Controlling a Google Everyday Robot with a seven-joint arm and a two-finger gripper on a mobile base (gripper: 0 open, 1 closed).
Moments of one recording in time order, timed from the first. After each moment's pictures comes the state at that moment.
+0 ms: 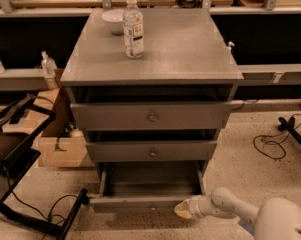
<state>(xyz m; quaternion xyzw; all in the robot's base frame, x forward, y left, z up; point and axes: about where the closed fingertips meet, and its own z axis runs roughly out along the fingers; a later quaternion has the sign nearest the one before) 0.533 -0.157 0.151 -0.48 0.80 0.25 0.27</state>
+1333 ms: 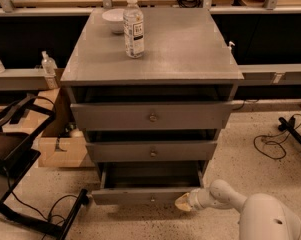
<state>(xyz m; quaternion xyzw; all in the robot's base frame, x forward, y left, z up) 0.571 -0.163 0.142 -0.48 0.80 0.25 0.26</state>
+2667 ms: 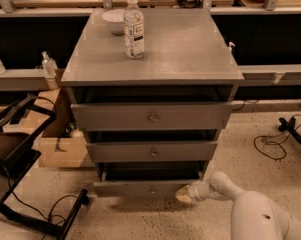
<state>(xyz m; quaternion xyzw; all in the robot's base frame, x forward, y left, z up) 0.609 -0.164 0.148 -0.50 0.79 0.25 0.27</state>
